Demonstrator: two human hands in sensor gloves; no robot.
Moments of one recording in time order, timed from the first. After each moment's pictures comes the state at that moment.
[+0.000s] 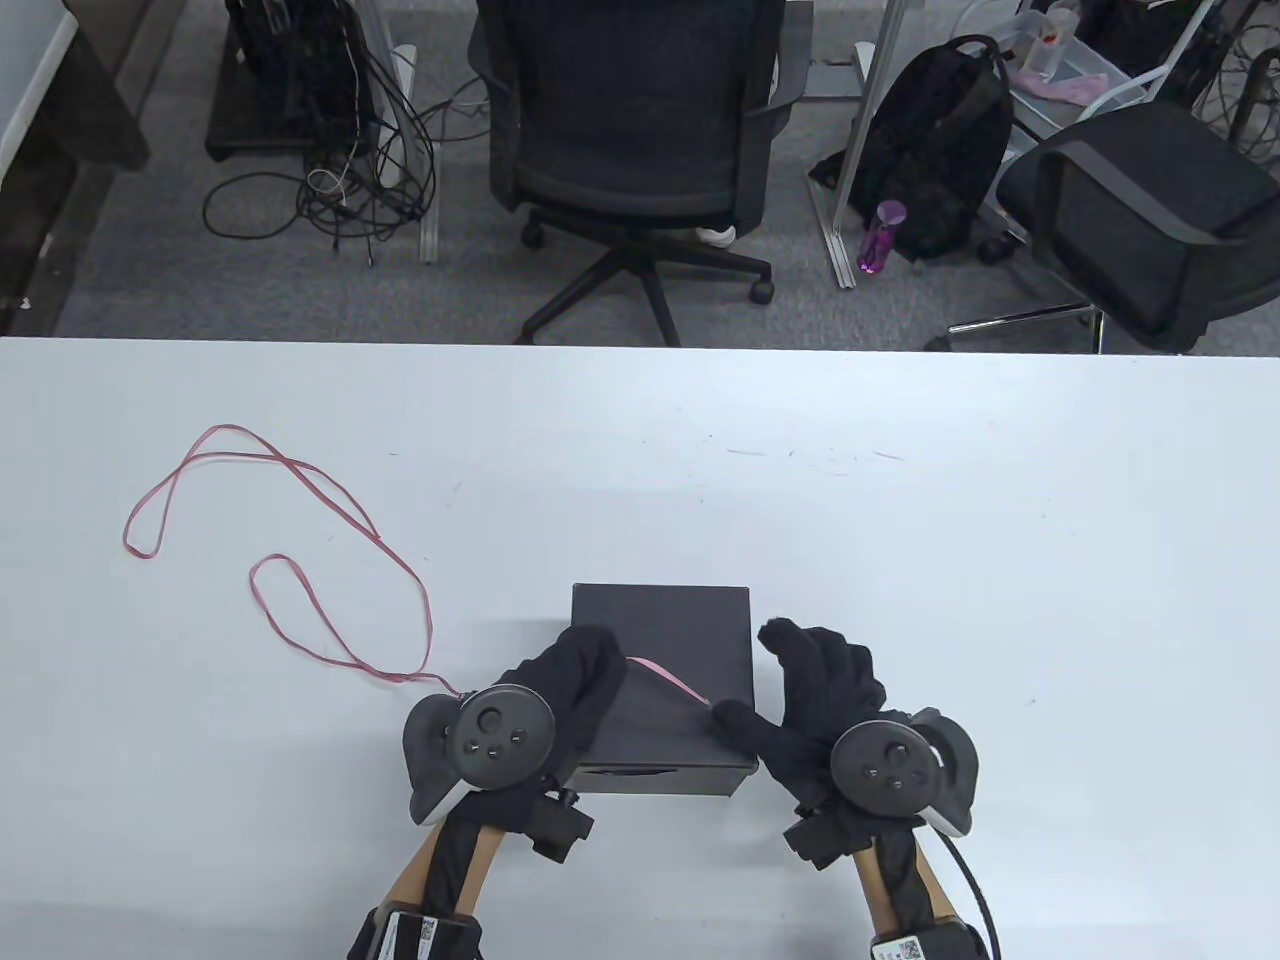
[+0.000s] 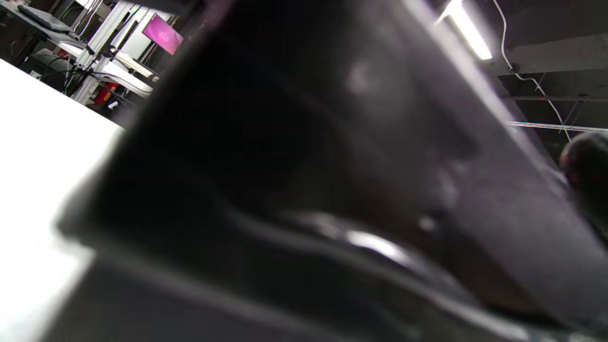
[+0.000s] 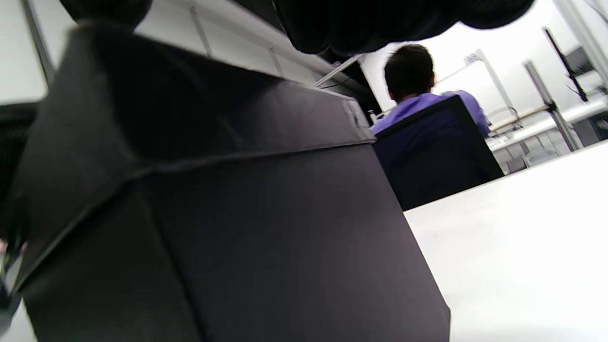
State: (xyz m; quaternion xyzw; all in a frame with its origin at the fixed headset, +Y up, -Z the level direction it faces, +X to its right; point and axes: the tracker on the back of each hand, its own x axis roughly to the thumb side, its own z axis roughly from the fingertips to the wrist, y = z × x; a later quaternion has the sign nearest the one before) left_hand -0.110 -0.684 -0.159 0.08 -0.13 0.31 0.94; right_hand 0.159 -0.691 -0.164 0.24 -0.10 0.93 0.26
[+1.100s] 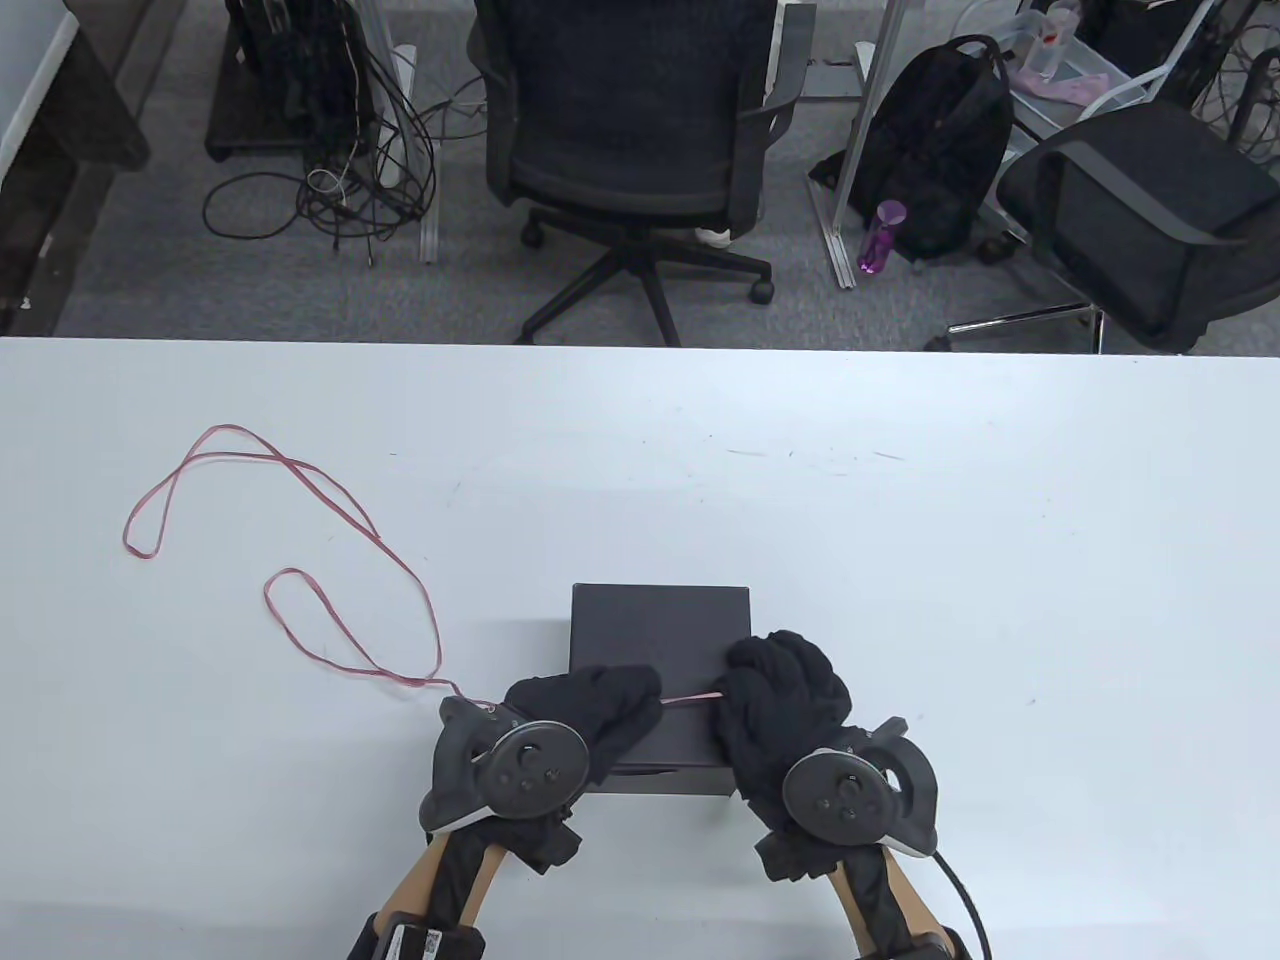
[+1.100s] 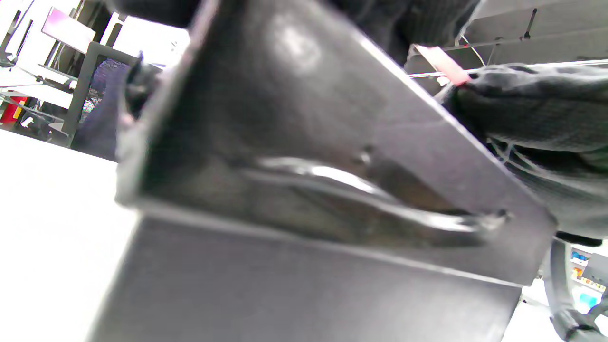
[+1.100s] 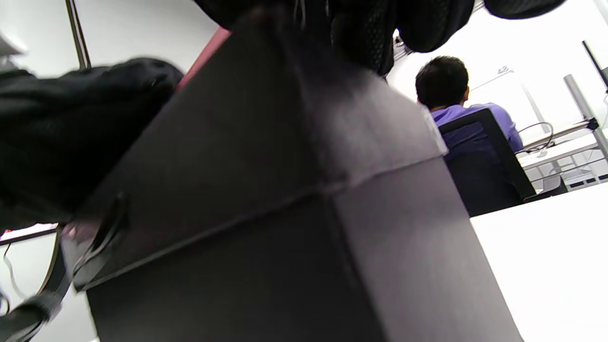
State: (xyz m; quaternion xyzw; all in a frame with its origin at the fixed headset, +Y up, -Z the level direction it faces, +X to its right) left_hand -0.097 -0.674 -0.149 0.08 -0.23 0.24 0.94; right_hand 0.138 -0.675 -0.151 0.26 -0.12 0.92 0.28
